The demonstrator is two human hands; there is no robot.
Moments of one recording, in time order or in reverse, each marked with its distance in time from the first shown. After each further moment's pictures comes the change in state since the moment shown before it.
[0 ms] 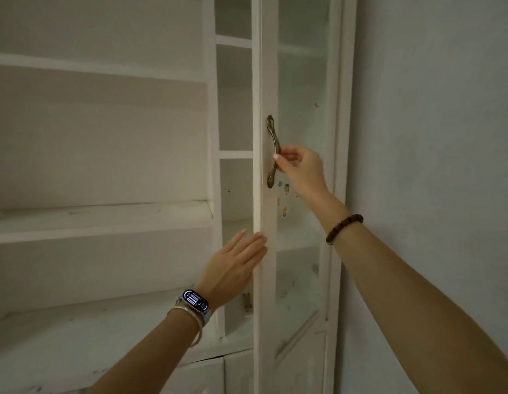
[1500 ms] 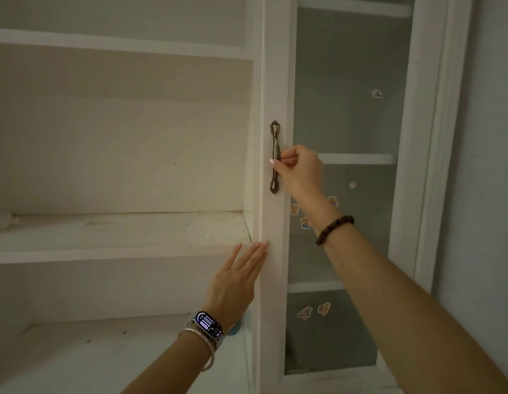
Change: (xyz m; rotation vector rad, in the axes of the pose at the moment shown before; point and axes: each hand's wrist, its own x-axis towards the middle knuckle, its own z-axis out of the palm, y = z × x) left_hand -0.018 -0.096 0.153 0.087 -0.210 -0.278; right_hand 0.105 0.073 0.158 -0.022 0.063 -0.054
